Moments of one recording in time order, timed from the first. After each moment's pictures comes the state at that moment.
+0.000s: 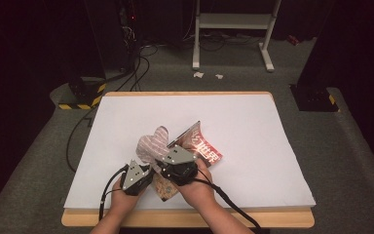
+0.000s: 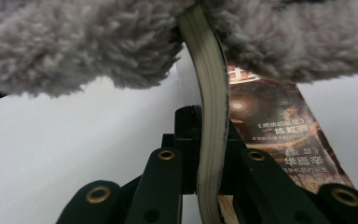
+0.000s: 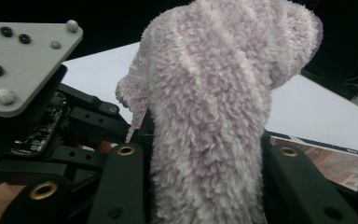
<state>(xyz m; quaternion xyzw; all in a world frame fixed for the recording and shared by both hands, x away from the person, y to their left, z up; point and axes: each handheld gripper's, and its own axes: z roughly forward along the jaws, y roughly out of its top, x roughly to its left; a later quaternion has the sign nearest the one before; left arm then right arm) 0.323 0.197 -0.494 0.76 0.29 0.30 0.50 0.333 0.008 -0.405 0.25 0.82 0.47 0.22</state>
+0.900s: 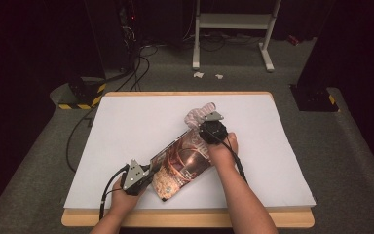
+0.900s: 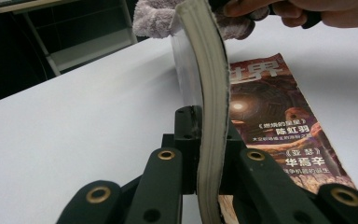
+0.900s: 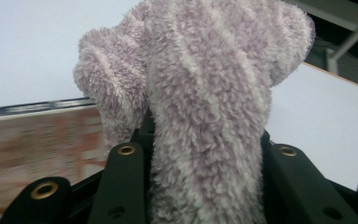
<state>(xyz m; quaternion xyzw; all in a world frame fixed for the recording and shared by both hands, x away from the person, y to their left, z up) 0.323 0.196 -0.493 0.76 0.29 0.30 0.50 0.485 -0.074 -0.448 0.44 0.78 0.33 0.31</state>
